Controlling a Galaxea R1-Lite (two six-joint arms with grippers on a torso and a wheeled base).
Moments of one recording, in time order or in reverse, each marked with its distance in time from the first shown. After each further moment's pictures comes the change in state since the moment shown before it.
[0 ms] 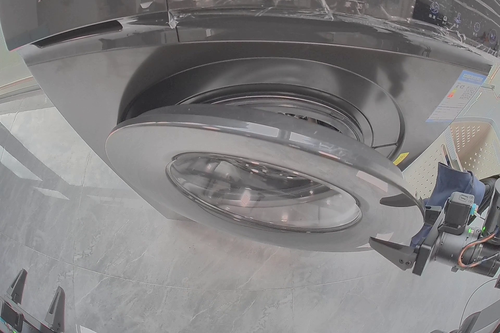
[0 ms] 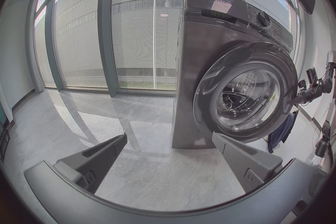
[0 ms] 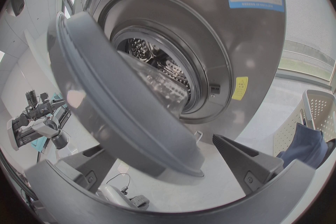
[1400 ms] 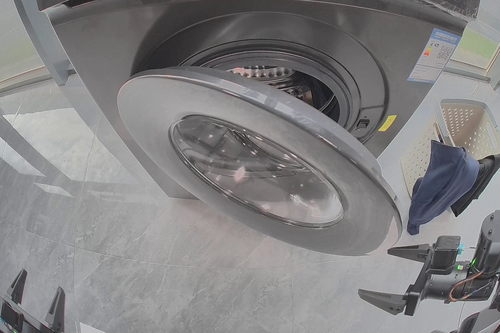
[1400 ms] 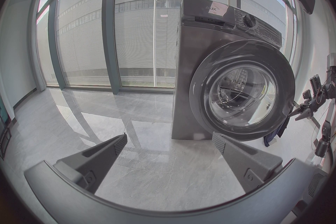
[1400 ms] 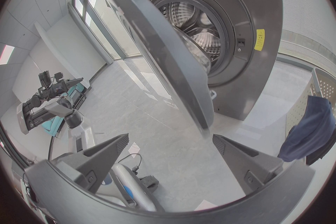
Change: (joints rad) left arm 0.000 0.000 0.000 0.000 0.000 0.000; right arm 0.135 0.008 0.127 -0.001 0.003 0.006
